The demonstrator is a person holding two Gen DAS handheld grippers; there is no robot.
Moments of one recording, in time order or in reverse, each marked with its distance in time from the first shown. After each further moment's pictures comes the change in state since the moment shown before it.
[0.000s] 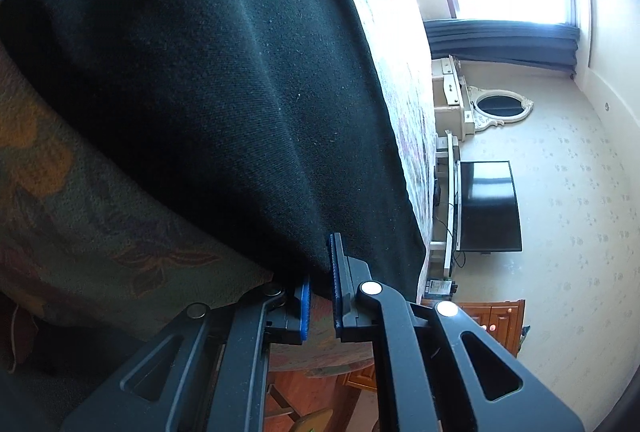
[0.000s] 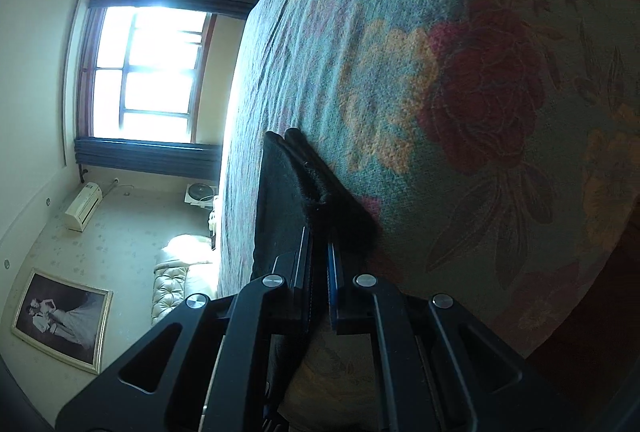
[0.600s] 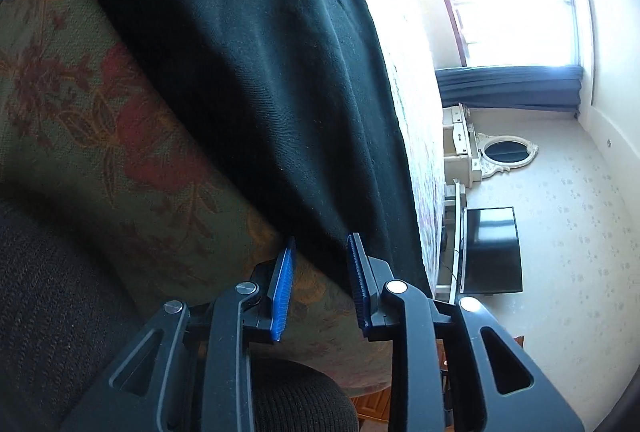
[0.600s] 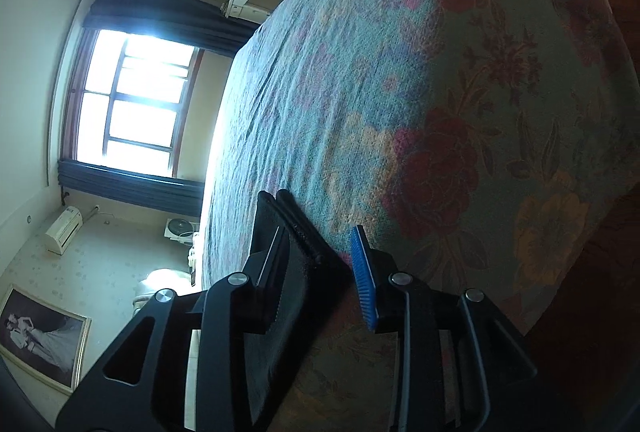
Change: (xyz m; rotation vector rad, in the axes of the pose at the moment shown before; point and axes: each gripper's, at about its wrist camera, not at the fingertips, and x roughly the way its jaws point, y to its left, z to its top) left arm -0.097 0.054 0.035 -0.067 -0.162 0.032; right arm -0.035 0.030 0.001 -0.047 -0.159 -0.085
